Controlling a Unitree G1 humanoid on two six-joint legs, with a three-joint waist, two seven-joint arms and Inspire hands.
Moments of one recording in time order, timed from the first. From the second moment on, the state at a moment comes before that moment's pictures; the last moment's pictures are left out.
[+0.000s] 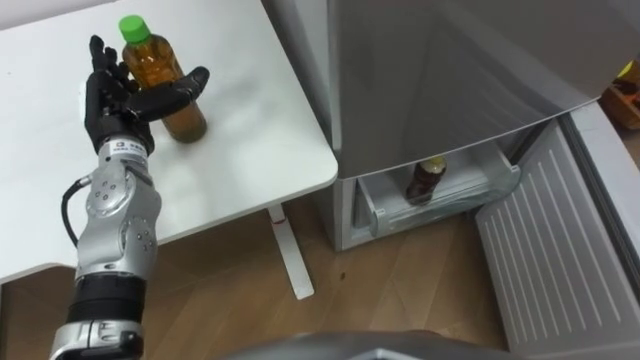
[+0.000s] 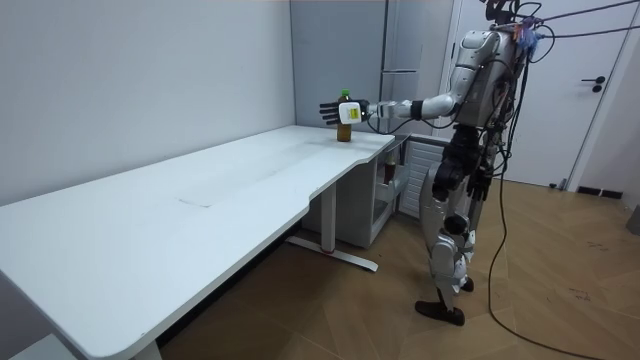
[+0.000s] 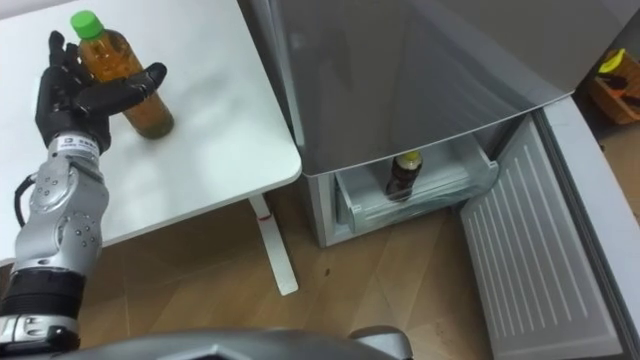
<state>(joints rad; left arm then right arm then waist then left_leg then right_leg) -0.07 0.22 0.12 0.27 -0.48 -0.04 0.21 0.21 -0.23 -0.10 1.27 -0.01 0.07 -0.02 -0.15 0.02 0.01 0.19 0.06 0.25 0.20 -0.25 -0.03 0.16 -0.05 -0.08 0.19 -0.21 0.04</state>
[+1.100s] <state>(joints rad) -0.10 0.24 0.11 0.34 -0.49 0.05 0.15 0.19 -0.23 -0.10 1.22 -0.10 0.09 0.05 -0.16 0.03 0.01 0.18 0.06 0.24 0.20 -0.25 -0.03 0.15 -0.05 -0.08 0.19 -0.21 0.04</state>
